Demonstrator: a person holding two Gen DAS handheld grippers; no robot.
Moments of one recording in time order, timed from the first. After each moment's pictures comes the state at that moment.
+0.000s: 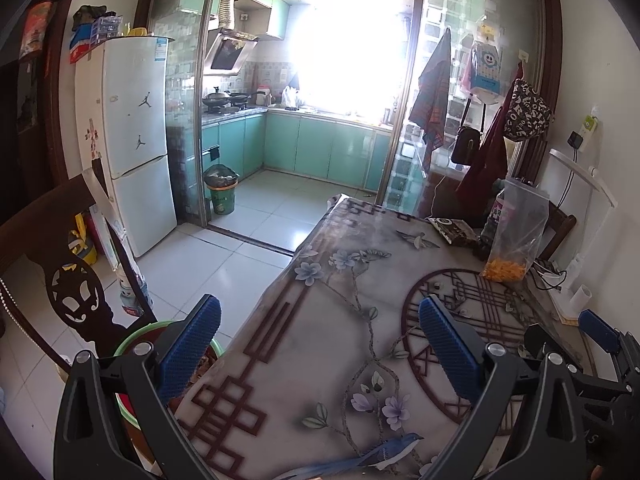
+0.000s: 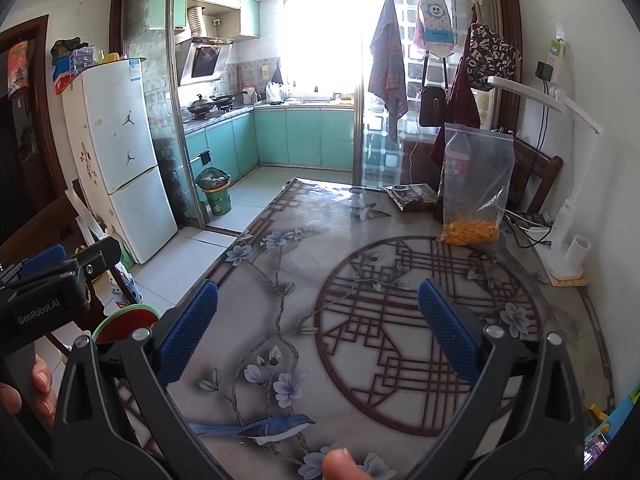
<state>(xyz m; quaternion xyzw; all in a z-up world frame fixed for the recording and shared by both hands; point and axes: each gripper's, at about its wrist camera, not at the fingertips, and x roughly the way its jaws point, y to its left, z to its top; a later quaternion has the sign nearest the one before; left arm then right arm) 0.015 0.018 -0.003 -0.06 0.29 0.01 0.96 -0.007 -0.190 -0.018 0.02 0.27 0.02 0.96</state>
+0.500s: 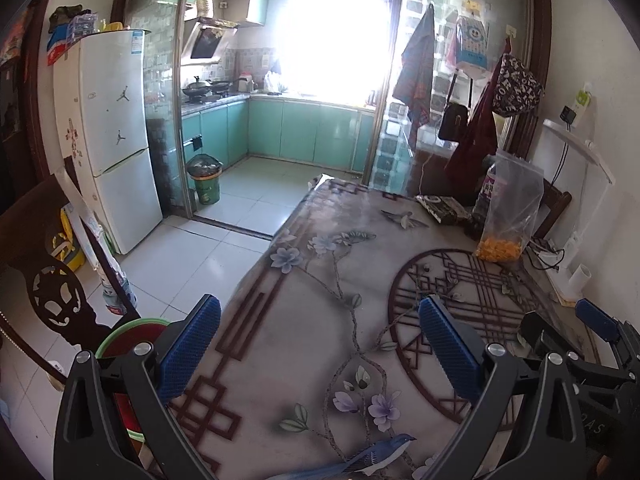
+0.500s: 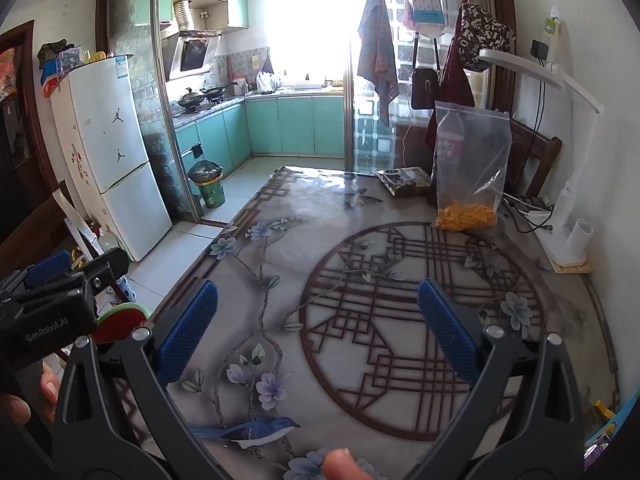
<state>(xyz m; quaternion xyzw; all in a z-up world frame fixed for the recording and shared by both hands) 0.051 -0.016 -0.035 -0.04 0.32 -0.02 0.94 0.017 -0.217 -0.042 0.03 0.30 0.00 0.95</state>
